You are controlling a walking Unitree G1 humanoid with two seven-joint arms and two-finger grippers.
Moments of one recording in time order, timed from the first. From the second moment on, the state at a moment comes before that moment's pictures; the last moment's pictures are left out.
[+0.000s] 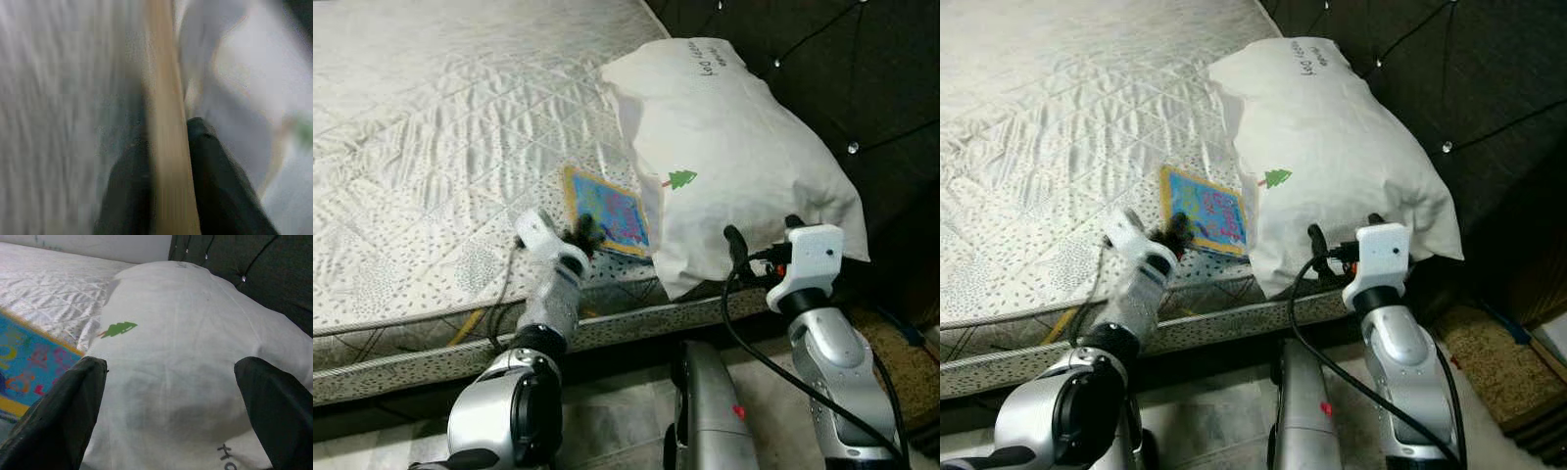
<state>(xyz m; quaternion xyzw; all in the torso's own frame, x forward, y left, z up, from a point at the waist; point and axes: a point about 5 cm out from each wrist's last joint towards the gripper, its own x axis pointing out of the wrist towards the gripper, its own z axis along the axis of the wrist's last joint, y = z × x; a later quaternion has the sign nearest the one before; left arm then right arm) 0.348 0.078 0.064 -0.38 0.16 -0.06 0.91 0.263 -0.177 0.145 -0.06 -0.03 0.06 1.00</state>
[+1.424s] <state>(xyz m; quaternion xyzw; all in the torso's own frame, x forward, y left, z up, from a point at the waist) 0.348 0.127 0.051 -0.13 0.25 -0.06 0.96 0.273 -0.174 0.136 -0.05 -0.04 0.06 1.00</state>
